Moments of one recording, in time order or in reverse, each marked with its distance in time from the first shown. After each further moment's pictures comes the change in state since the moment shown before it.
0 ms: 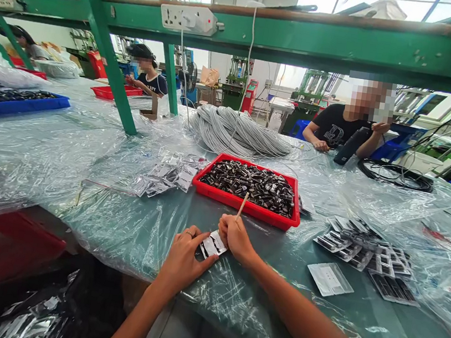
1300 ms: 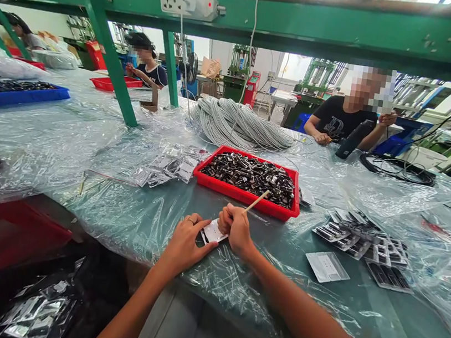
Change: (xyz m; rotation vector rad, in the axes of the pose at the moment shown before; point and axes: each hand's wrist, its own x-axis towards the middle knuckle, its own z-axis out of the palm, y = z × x) left_hand 0.003 -0.007 0.005 0.021 0.051 0.049; right_hand -0.013 -0.011 0.009 0.123 -0.026 -0.077
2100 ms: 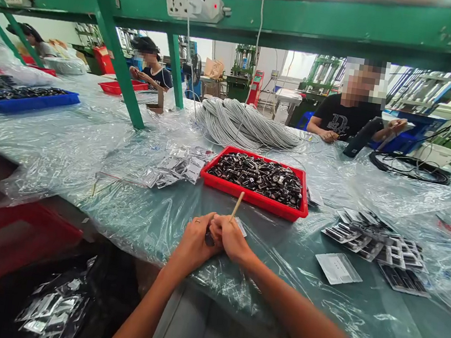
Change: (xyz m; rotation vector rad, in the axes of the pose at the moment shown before) left_hand 0.002 -0.001 0.003 -0.175 0.008 -0.088; right_hand -0.003 0.009 0.023 -0.148 -0.079 0.100
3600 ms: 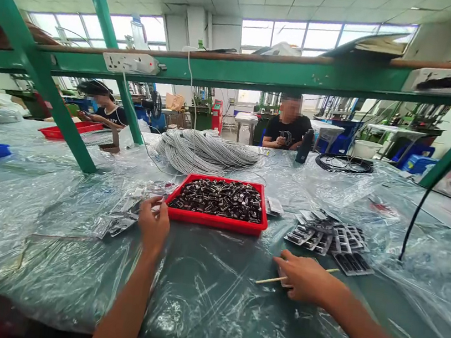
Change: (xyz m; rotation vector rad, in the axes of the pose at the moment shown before) left_hand 0.128 0.002 -0.027 -0.300 0.766 0.055; right_hand -0.139 -0.079 -0.180 -1.732 0.008 0.243
